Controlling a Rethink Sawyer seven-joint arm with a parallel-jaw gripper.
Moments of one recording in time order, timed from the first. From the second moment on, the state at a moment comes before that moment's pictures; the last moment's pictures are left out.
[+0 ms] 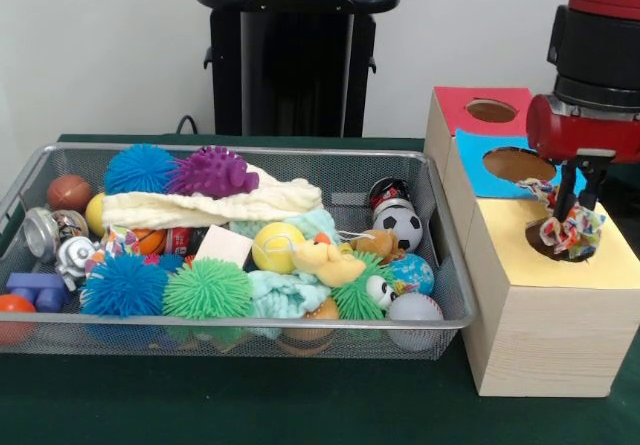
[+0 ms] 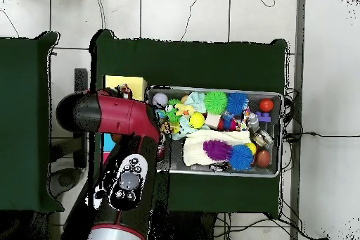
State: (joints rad) arm 0.27 -0.47 -0.30 1.40 0.37 0.49 1.57
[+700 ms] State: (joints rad) arm 0.30 -0.44 -0.30 1.40 0.37 0.39 1.57
